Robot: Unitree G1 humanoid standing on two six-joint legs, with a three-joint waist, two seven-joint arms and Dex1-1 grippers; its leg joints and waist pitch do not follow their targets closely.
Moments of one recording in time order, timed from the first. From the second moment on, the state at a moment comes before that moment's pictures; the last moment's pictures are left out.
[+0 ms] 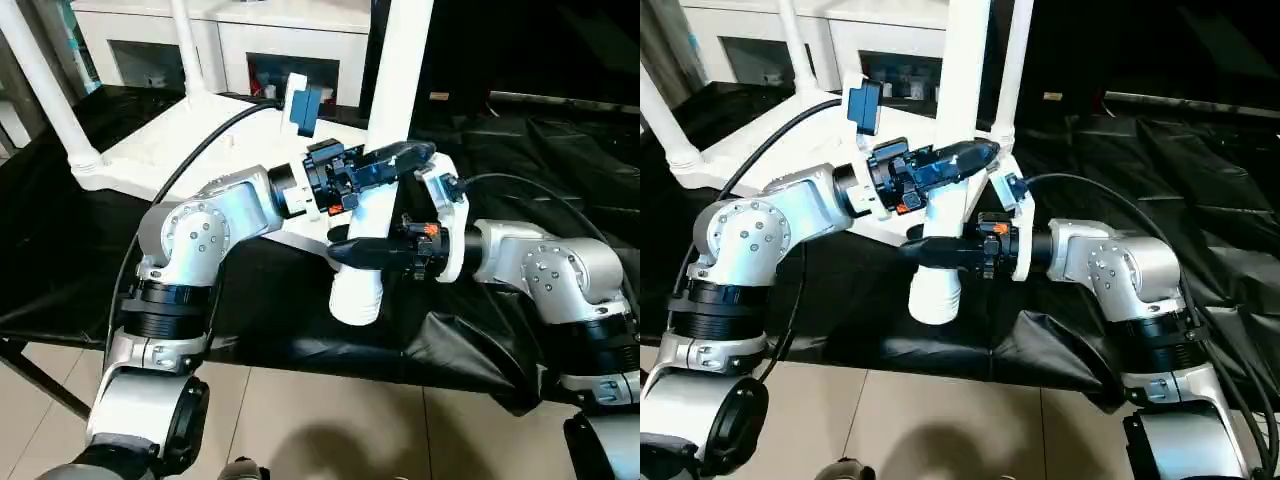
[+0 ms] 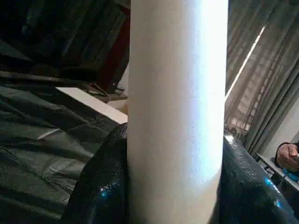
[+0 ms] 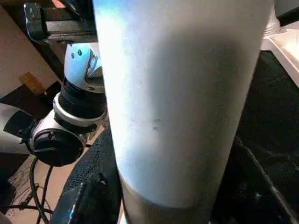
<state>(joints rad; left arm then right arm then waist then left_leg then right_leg) -0.83 0.15 0.04 0.13 -0.81 0.87 -0.75 -0.67 -0.41 0.09 0.13 0.71 0.93 1.14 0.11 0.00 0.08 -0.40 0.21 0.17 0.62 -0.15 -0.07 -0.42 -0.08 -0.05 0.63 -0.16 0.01</state>
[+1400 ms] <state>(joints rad) -0.23 0.18 0.02 -0.07 -0.04 0.22 -0.04 -0.23 -0.17 -0.04 0.01 0.15 0.27 0.23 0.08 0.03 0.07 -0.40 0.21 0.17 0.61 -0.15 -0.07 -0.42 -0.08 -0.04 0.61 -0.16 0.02</state>
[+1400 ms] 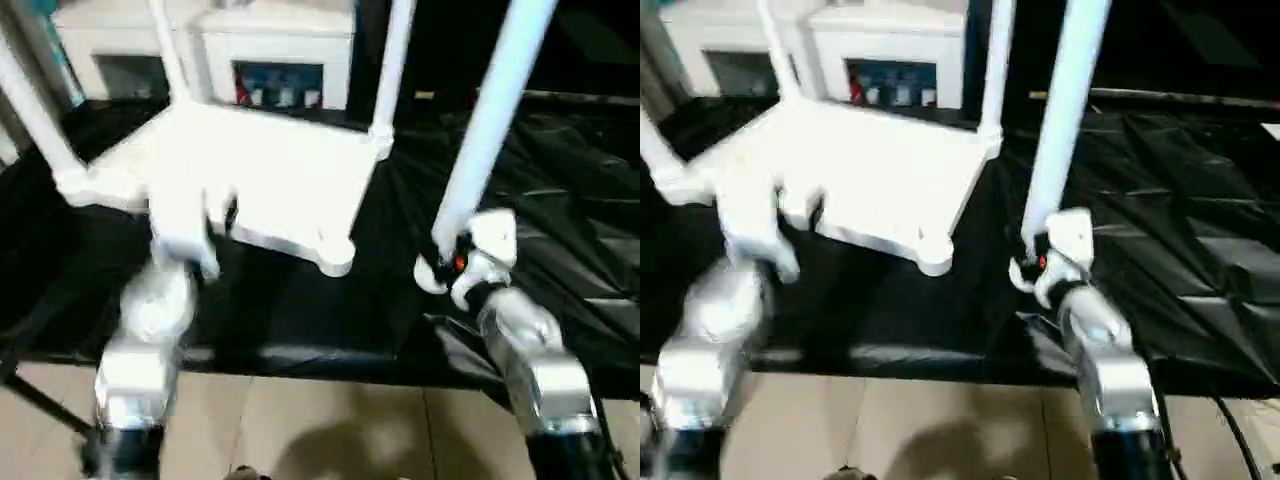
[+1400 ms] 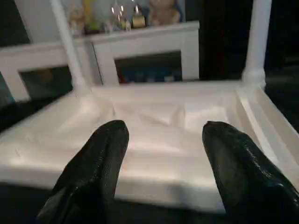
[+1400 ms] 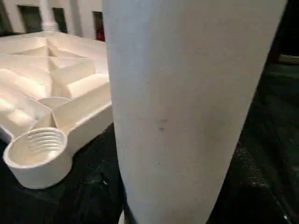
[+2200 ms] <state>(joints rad) -0.23 0.17 0.00 -0.06 -0.02 0.15 -0.06 -0.20 -0.16 -0.01 0.00 0.20 0.24 0.32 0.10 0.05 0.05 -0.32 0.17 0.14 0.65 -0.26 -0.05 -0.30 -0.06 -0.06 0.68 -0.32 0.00</state>
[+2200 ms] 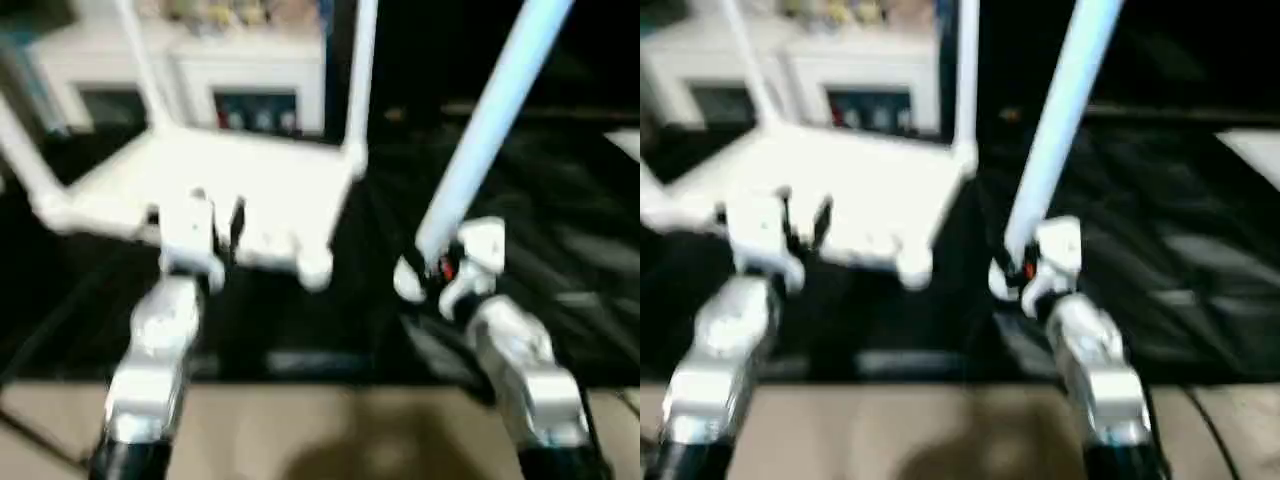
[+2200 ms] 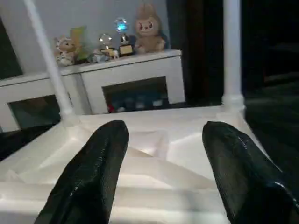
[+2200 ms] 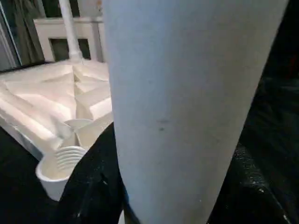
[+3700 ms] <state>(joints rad) -0.21 0.42 -0.11 -0.02 -0.18 0.22 -0.64 -0.23 -0.23 0.01 0.00 0.29 0.26 0.51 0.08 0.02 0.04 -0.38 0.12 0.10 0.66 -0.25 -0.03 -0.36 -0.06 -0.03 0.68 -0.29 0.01</state>
